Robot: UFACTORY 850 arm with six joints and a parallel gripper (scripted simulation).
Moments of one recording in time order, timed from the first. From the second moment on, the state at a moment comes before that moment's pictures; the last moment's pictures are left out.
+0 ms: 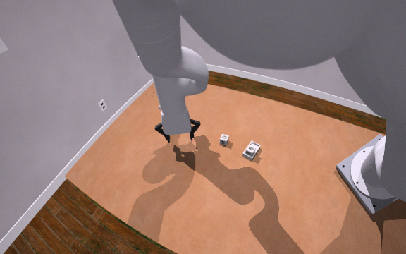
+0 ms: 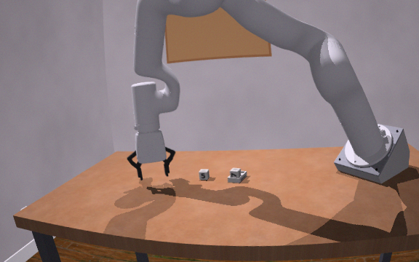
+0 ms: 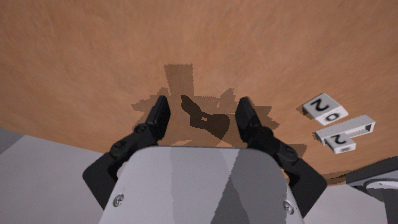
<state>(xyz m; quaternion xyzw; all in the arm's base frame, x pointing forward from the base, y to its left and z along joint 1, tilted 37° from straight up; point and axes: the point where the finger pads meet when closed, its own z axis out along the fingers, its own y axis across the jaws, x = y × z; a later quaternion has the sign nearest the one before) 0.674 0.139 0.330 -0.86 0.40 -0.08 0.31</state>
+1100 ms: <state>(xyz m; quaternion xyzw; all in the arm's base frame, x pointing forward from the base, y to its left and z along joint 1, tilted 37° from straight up) 0.651 0.111 0.377 -0.86 0.40 -0.08 0.31</state>
